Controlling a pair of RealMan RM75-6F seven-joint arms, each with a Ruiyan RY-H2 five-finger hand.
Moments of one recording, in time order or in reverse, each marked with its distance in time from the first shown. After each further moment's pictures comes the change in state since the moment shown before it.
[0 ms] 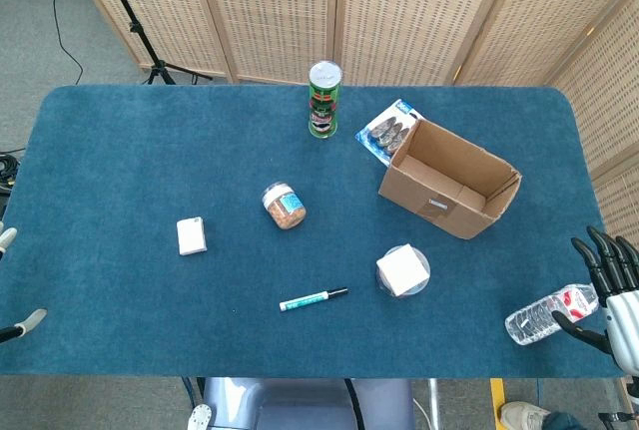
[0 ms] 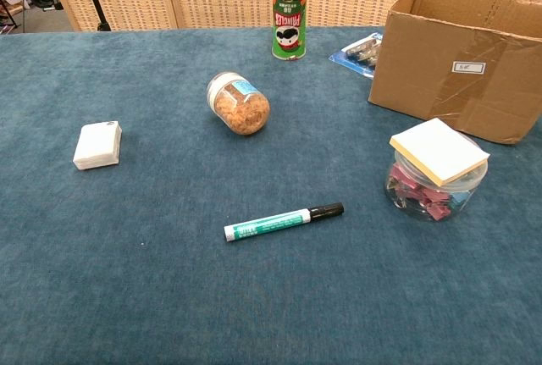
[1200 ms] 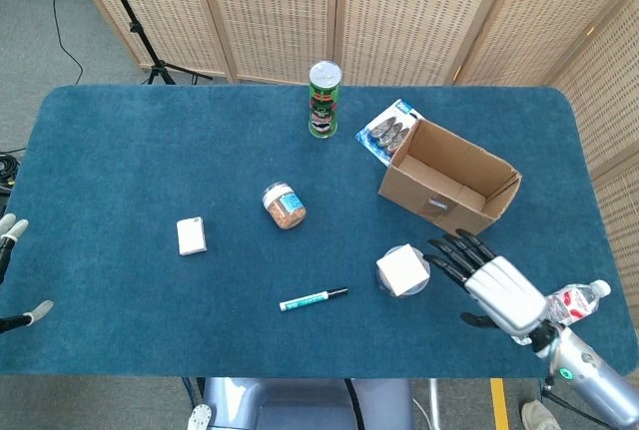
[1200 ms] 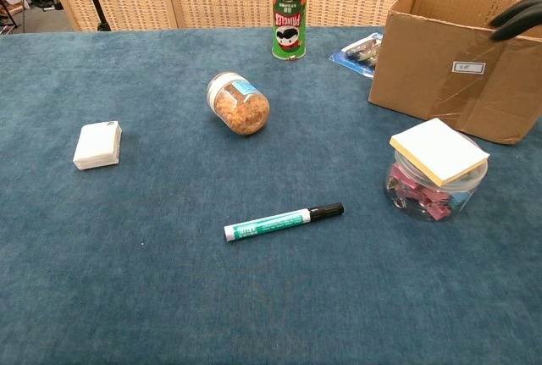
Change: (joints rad) left arm -0.053 0.017 -0.025 -0.032 -0.092 -0.120 0.015; right arm 0.382 0.083 -0.010 -0.152 -0.193 -0.538 -0.047
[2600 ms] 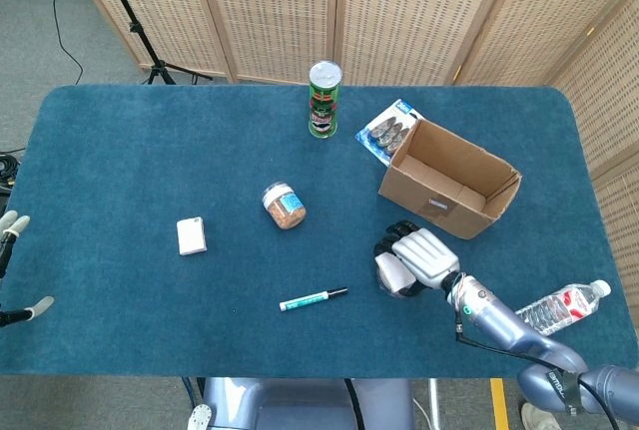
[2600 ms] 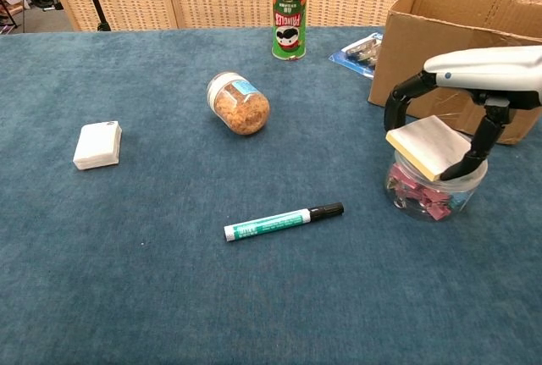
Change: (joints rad) left arm -0.023 0.010 -0.008 0.002 -0.044 -0.050 -0.021; right arm 0.279 -0.288 0.071 0.067 0.487 -0.379 -0.171
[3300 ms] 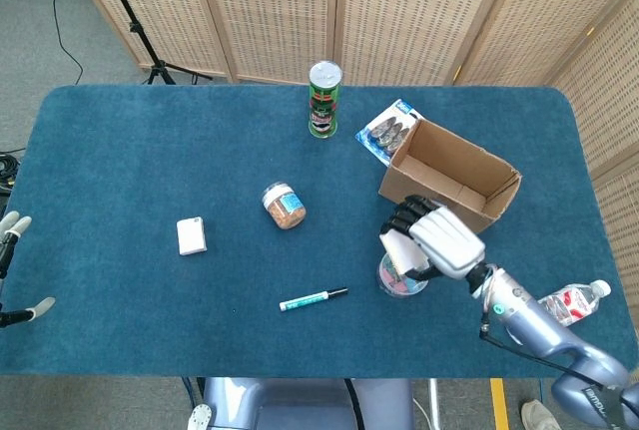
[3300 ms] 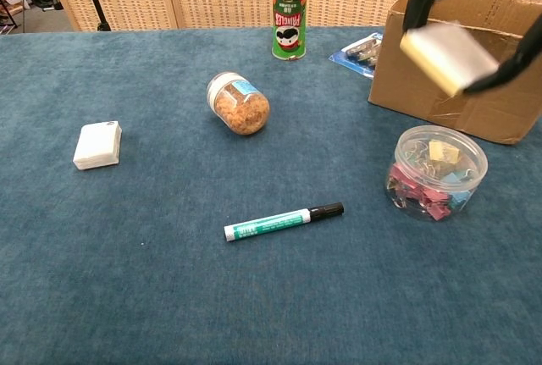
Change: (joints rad) left arm 0.001 -0.001 0.003 -0.002 0.003 0.002 0.004; right arm -0.030 0.206 0.036 -0.127 -0.147 0.206 0.148
